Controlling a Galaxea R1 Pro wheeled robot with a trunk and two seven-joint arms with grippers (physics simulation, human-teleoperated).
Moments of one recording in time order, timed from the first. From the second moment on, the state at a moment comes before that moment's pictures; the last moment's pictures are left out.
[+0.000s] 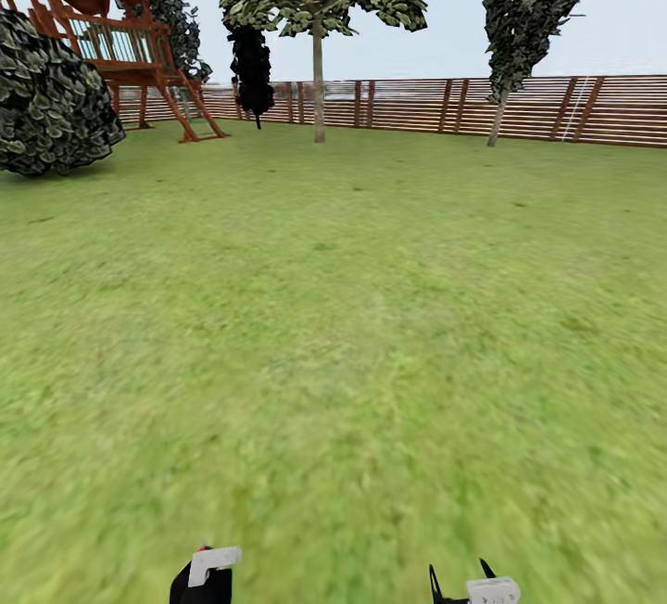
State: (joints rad) left arm -0.29 -0.04 0.04 -0.36 -0.01 -0.33 0.12; right arm -0.33 0.00 0.22 -0.02 0.00 -0.92 -0.19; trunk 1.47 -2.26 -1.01
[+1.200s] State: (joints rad) left arm -0.29 -0.04 0.04 -0.36 -0.01 -0.33 0.12; right arm -0.33 0.00 0.22 -0.02 0.00 -0.92 -0.19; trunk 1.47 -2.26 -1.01
